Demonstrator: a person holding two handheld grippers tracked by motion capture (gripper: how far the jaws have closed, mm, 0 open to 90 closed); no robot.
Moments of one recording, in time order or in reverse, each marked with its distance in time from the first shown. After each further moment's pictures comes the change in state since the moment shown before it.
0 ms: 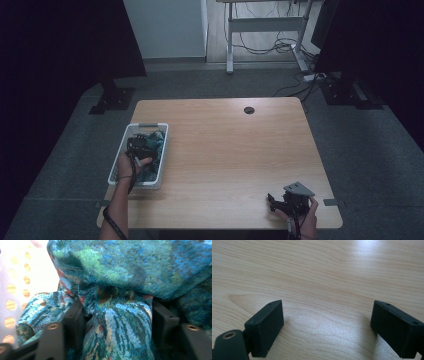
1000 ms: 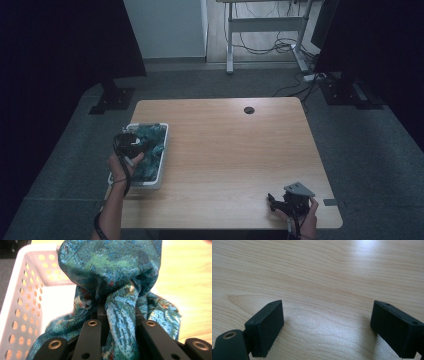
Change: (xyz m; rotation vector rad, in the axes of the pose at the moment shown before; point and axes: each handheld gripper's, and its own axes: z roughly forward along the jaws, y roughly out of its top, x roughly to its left) left arm 0.010 -0.005 -0.071 -0.301 -0.181 -0.075; right arm 0.000 -0.001 0.000 -0.005 -0.006 0.004
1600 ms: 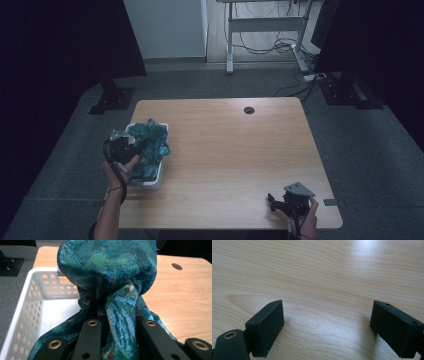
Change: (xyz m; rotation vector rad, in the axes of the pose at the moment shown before) left arm -0.005 -0.008 -0.040 -0.166 -0.055 -0.029; right arm 0.000 0.000 0.000 -0.002 0.002 -0.002
